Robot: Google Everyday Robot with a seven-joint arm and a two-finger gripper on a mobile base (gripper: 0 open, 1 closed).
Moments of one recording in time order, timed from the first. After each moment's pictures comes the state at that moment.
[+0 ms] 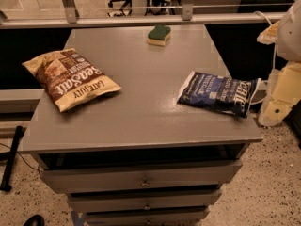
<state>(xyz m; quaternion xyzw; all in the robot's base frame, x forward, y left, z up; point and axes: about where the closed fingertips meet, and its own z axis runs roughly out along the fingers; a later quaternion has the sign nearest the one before) 0.438 -0.217 0.976 -0.60 0.78 -0.03 0.16</state>
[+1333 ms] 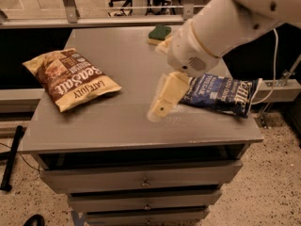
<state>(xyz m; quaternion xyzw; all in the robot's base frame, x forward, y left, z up) 0.482 -0.021 0.936 -0.65 0.69 0.15 0.29</state>
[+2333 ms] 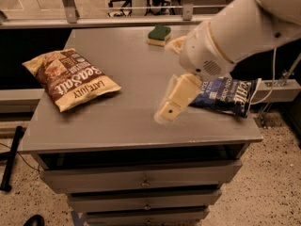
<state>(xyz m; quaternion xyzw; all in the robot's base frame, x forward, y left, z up) 0.473 -0.028 0.946 -0.63 0.69 0.17 0.32</state>
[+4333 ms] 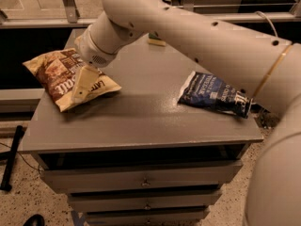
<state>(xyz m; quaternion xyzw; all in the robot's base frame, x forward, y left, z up) 0.601 0.197 0.887 -0.72 0.57 0.17 0.35</state>
